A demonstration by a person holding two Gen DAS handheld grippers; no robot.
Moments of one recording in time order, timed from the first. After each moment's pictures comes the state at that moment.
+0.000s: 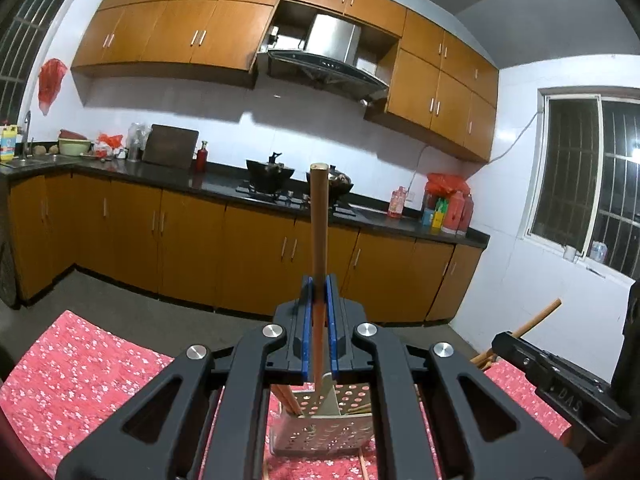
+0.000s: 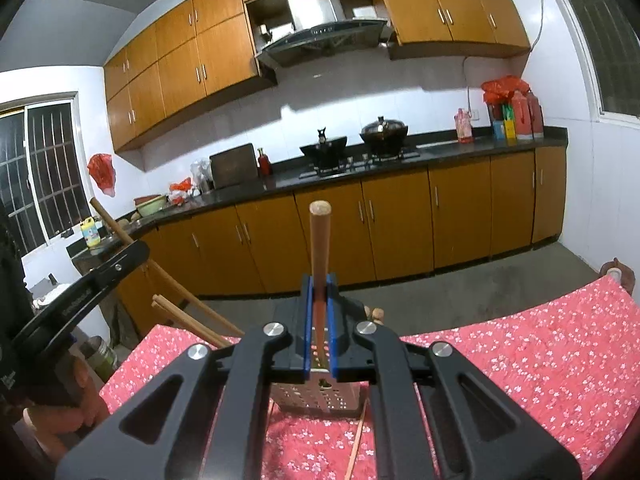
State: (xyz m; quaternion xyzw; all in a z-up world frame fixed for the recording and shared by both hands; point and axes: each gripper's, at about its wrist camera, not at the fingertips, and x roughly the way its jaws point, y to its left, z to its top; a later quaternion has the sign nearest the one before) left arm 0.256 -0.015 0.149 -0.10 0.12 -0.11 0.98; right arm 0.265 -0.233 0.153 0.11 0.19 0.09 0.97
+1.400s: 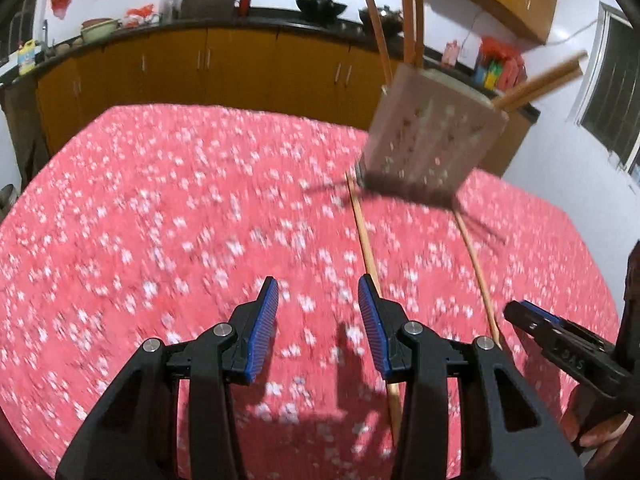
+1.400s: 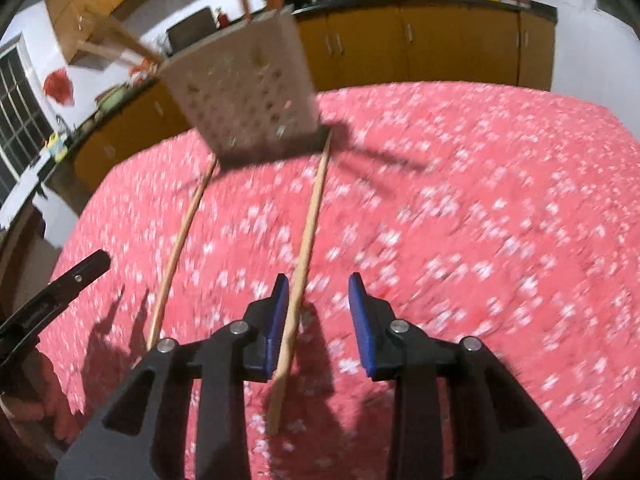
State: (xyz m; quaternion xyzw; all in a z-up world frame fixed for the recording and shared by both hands) left arm 0.189 0.016 -0.039 -0.08 0.39 -0.06 0.92; right arm 0.204 -0.212 -0.059 0.11 0.44 0.07 0.89
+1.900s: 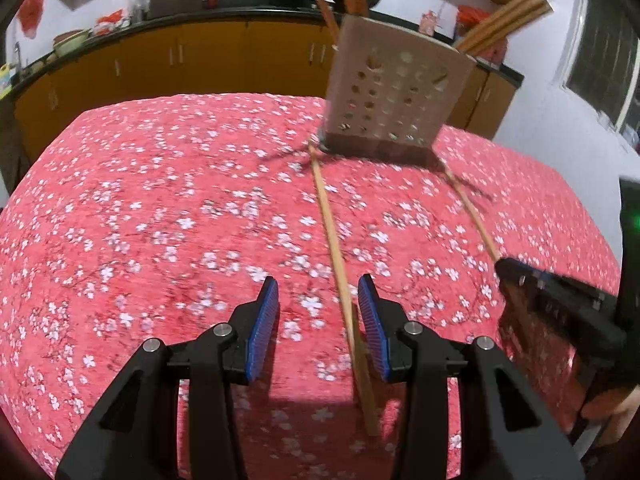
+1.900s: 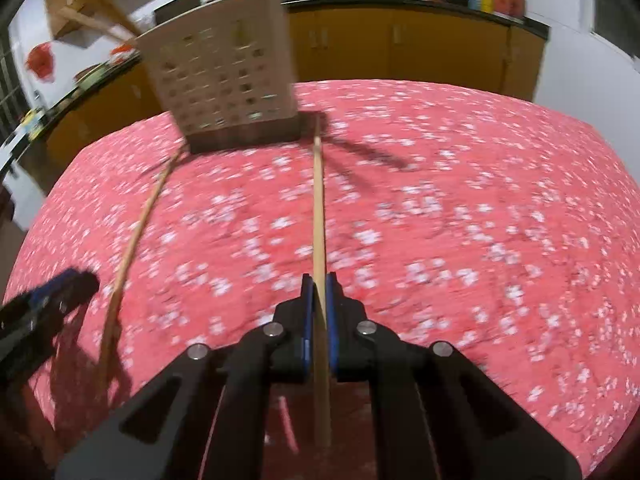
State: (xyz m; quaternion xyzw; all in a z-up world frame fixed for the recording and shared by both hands) left arm 0.181 -0.020 -0.061 -0.03 0.41 -0.09 0.91; right arm 0.215 -0.222 -0.067 0.07 0.44 0.00 0.89
